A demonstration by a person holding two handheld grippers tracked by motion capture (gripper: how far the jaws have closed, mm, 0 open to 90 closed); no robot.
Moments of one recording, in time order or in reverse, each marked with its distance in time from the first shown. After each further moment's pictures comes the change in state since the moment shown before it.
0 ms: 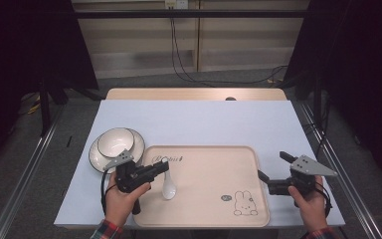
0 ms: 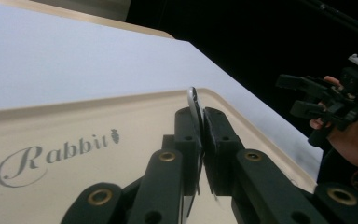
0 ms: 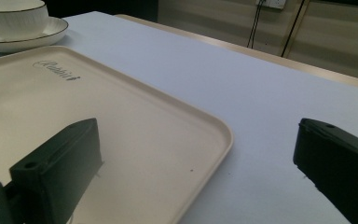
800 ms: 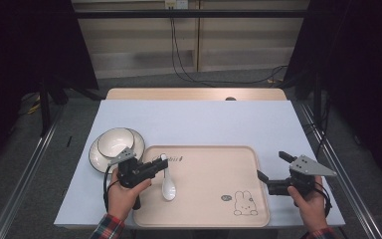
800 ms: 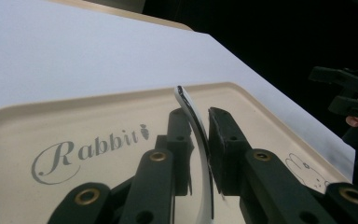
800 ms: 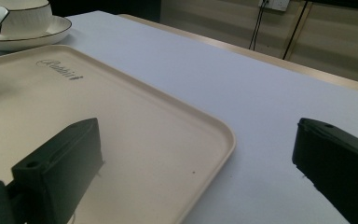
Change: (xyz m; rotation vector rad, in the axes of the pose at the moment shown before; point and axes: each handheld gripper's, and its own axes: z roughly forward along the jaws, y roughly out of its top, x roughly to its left) left arm 0.018 -0.004 0.012 0.024 0.058 0.005; right arm 0.001 0.002 0.000 -0.004 0.009 -0.017
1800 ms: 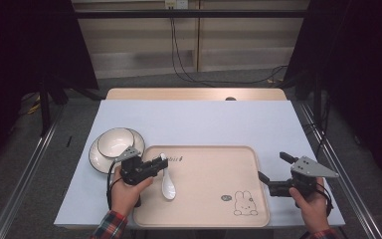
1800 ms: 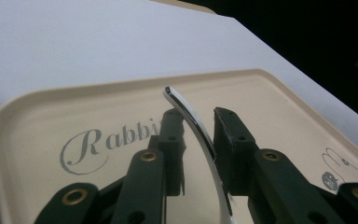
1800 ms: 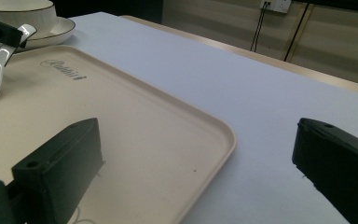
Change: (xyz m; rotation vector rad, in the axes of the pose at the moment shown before) left arm 0.009 -0.002 0.012 0.062 0.092 0.007; right arm 0.000 0.000 -0.005 -0.003 0.013 -0.005
